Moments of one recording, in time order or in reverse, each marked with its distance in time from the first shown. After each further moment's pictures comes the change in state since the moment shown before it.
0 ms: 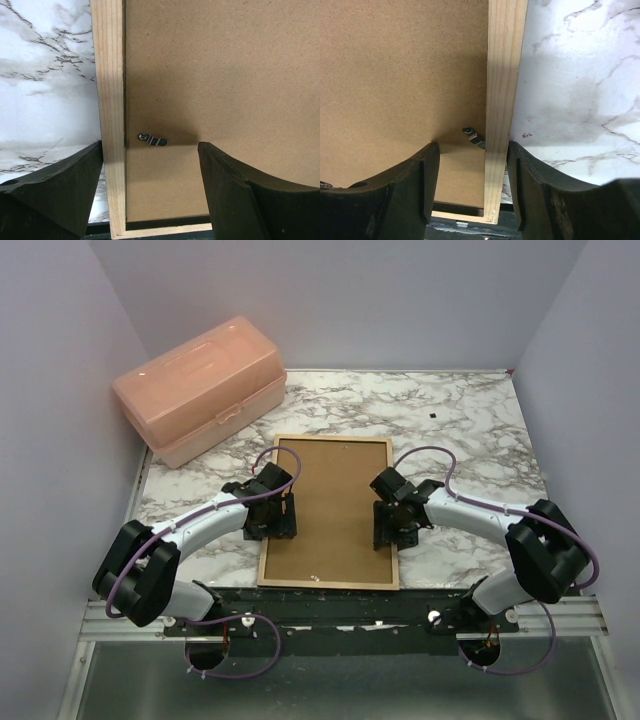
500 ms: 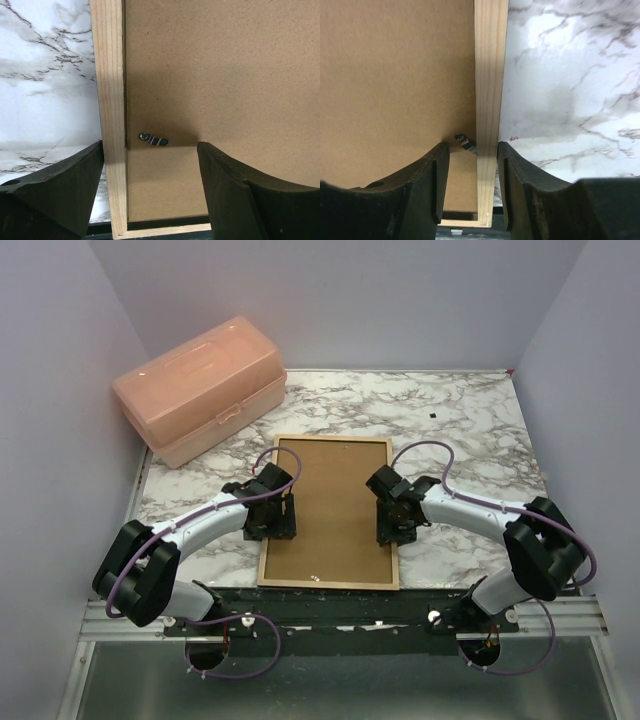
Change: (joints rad) left arm 0.000 0.000 -0.001 0.000 -0.003 0.008; right arm 0.011 0.016 0.041 -0.051 0.079 0.017
